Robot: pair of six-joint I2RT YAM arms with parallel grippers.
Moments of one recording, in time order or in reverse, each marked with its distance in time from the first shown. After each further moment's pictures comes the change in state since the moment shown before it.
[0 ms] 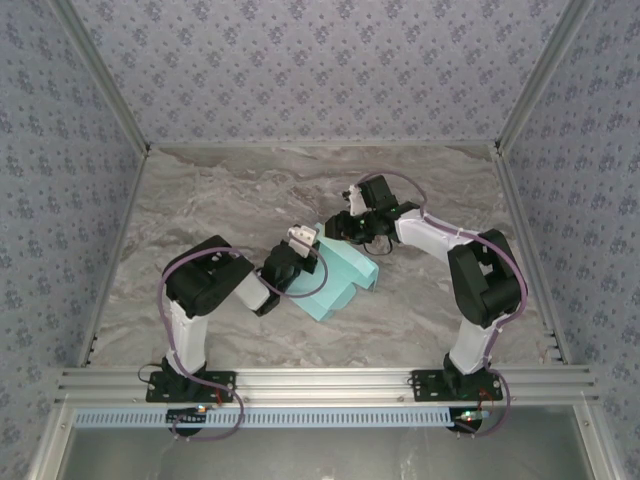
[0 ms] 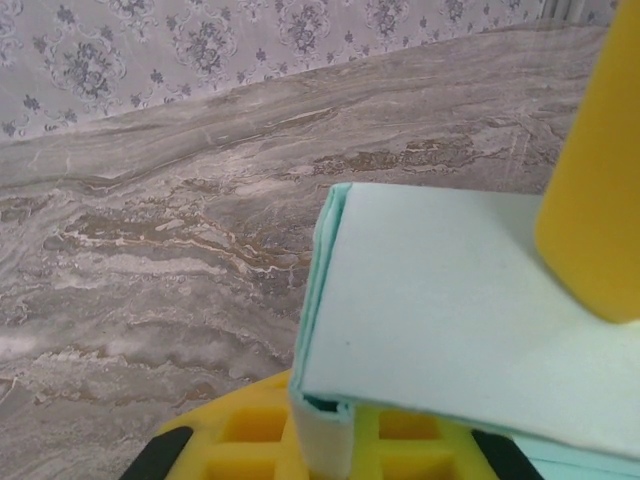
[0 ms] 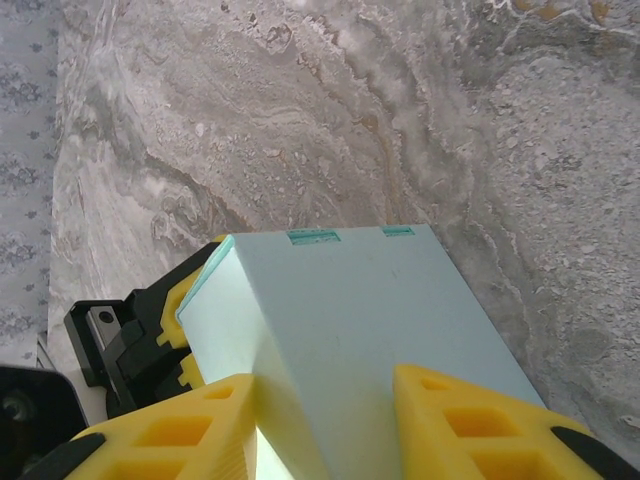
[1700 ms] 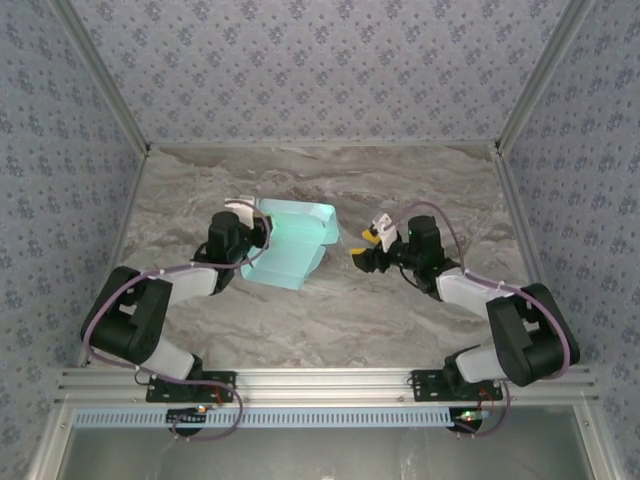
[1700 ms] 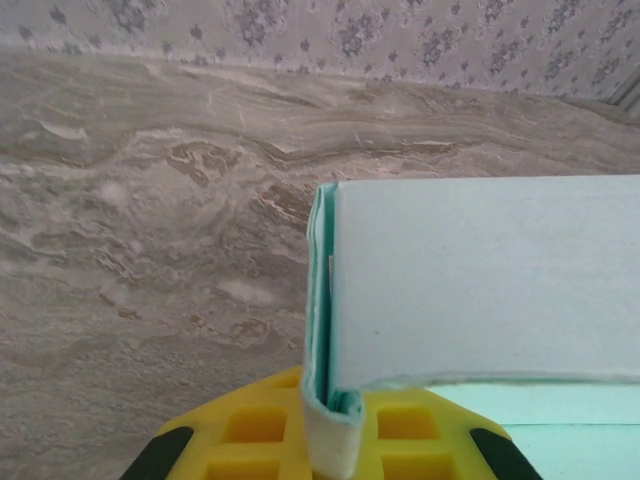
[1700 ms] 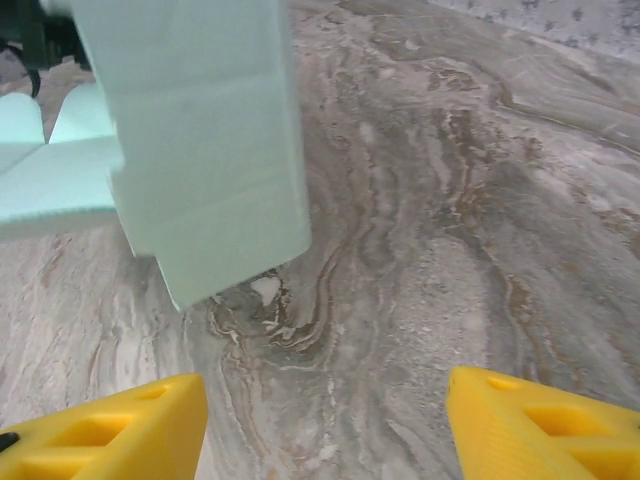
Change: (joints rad) left arm 0.380 -0.498 -0.030 -0.603 0.352 -0.260; right arm -0.125 -0.393 -0.649 0.696 -0.050 -0.738
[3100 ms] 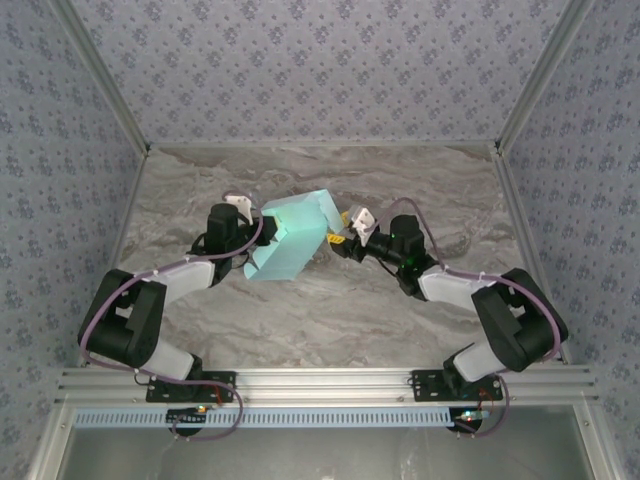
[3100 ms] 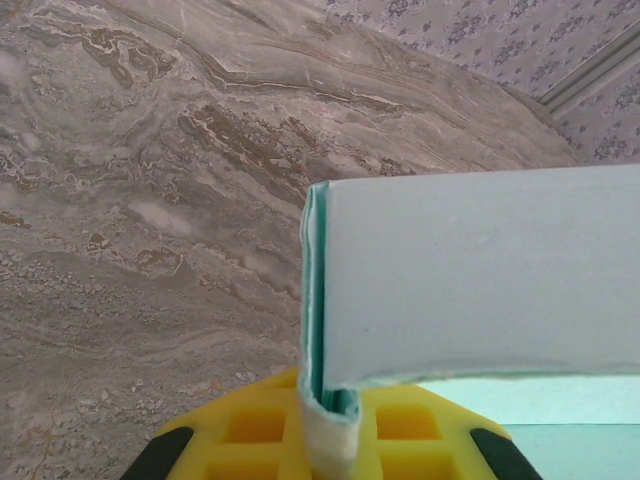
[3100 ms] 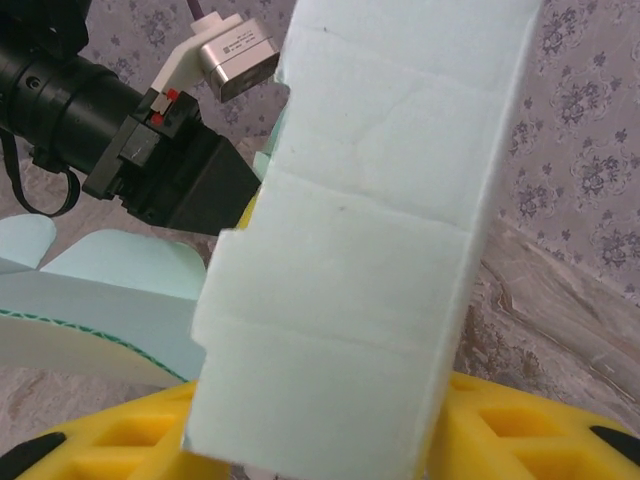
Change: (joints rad) left arm 0.023 -0.021 0.068 -0.183 0.164 -0.217; right arm 0.170 0.092 0.059 0.346 0.117 -0.026
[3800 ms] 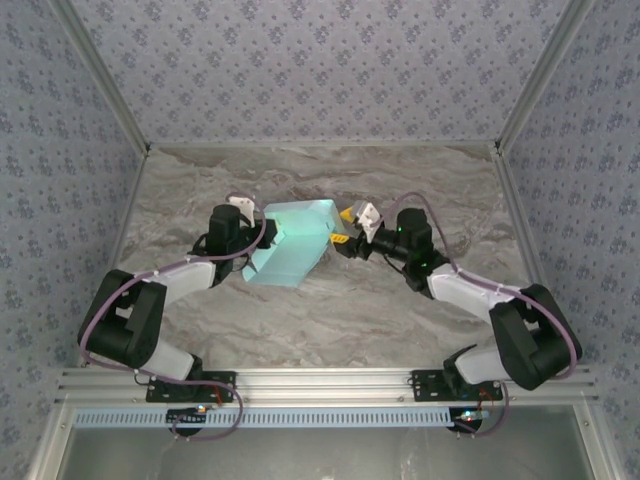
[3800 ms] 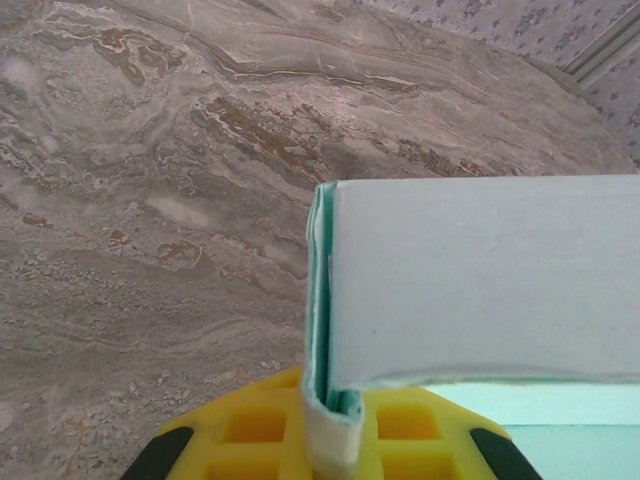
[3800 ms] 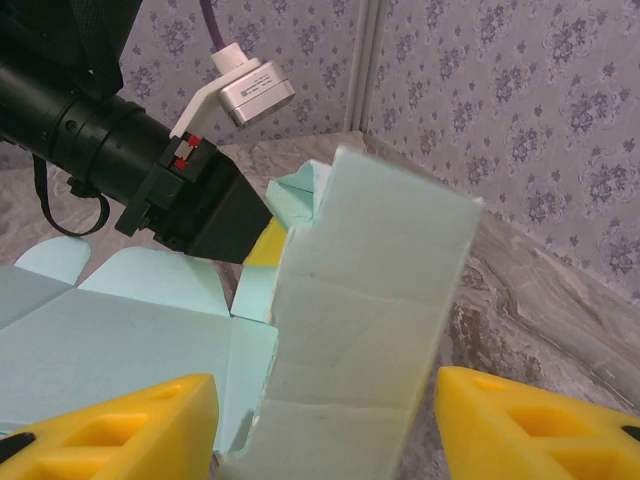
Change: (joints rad) left arm -0.008 -0.002 0.000 -0.036 -0.038 0.083; right arm -0.053 -0.123 0.047 -0.211 -0.096 -0.007
